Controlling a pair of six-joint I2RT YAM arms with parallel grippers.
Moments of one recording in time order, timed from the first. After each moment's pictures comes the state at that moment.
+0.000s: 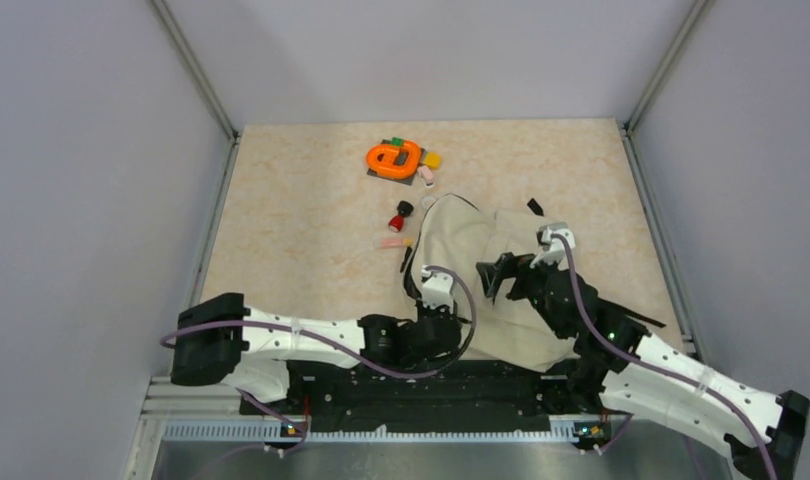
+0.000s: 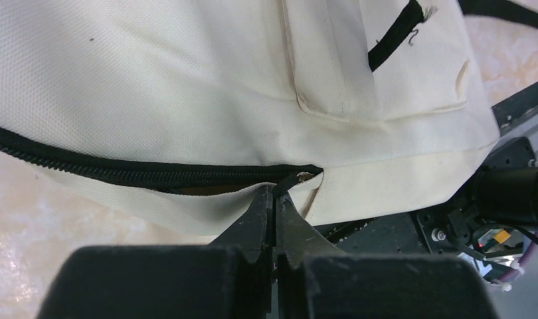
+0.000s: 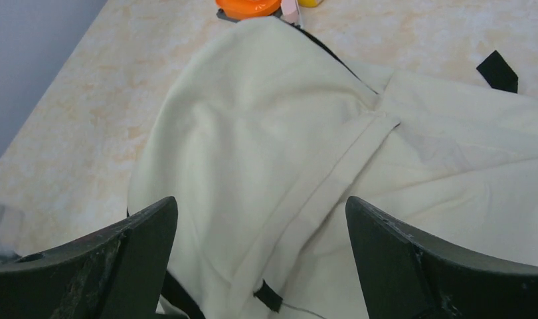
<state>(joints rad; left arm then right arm) -1.44 1.45 0.82 -0.11 -0.62 -0.93 0.94 0.63 0.52 -0.14 0.54 0.47</state>
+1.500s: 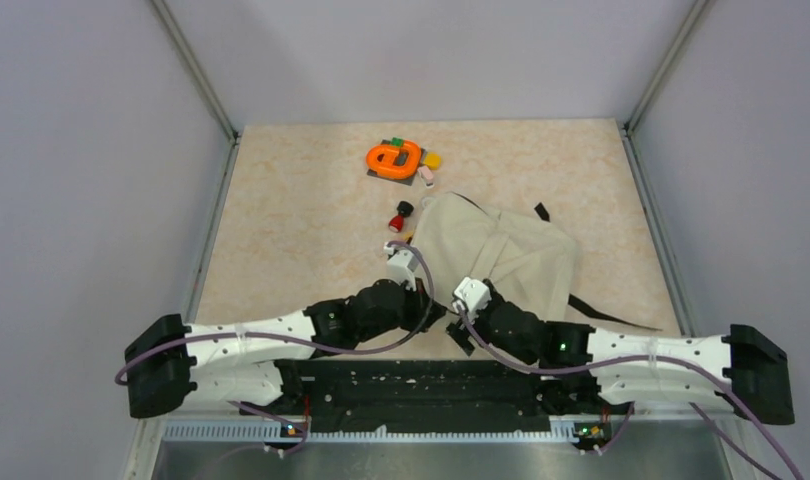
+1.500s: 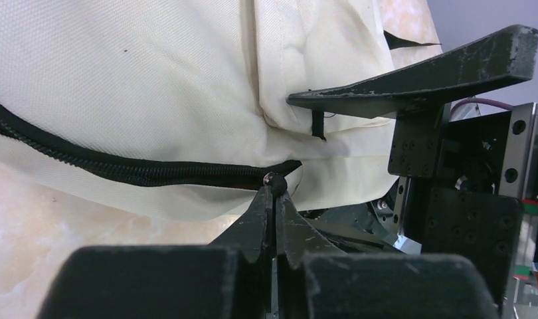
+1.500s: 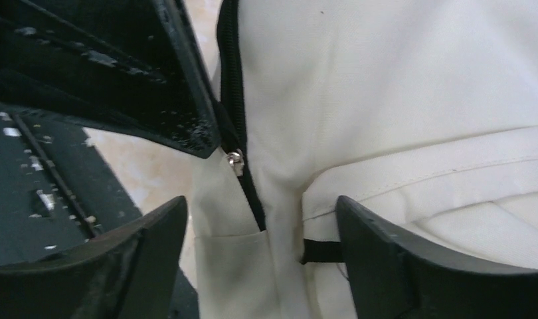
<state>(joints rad) -1.16 1.12 0.59 0.07 -0.19 -0.83 1.26 0.83 0.35 0.01 0.37 0.03</state>
